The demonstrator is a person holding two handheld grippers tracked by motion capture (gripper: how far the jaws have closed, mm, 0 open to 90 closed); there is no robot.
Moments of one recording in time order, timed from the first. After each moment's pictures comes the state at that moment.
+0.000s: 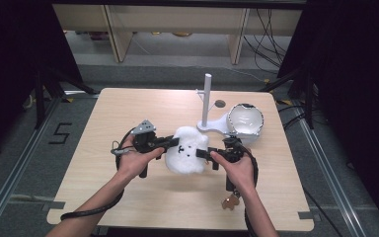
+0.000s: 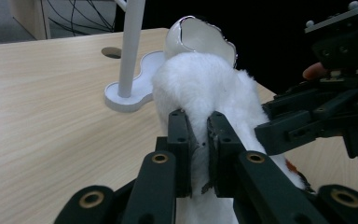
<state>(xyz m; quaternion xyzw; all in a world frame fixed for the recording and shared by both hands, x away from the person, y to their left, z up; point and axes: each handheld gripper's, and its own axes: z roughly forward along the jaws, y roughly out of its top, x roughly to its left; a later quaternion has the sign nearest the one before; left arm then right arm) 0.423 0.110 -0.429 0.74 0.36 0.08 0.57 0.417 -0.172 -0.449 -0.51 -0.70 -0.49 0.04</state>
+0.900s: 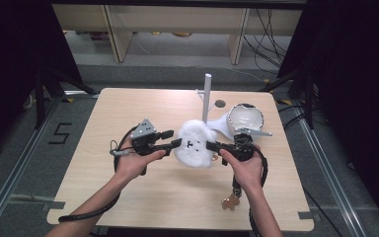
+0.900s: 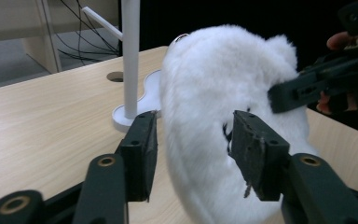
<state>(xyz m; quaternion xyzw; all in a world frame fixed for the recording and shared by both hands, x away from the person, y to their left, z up) 0.418 0.113 -0.423 0.74 0.31 0.14 0.58 0.407 -0.190 -0.424 -0.47 -0.69 -0.54 -0.02</state>
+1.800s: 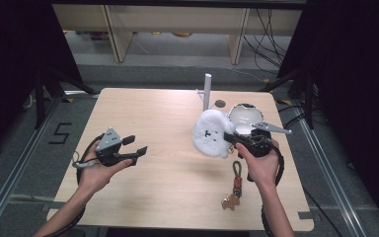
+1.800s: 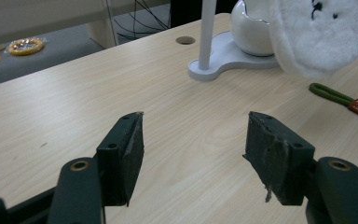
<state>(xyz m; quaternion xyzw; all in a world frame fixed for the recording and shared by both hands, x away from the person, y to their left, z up) 0.387 0.202 -0.431 0.76 0.36 0.22 0.51 0.406 -0.227 -0.402 -0.47 -0.68 -0.55 -0.11</state>
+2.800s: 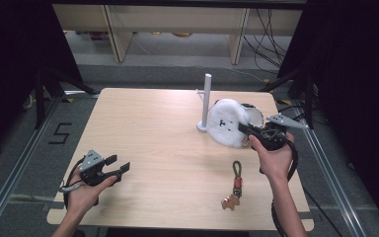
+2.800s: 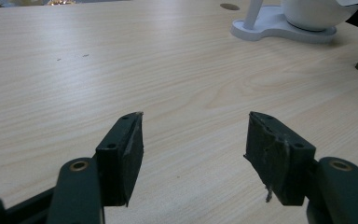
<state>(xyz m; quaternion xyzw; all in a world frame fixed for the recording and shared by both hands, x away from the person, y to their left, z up) 0.356 0.244 -0.489 0.72 0.45 0.21 0.49 0.409 -0.254 -0.377 -0.48 -0.67 -0.54 -0.18</state>
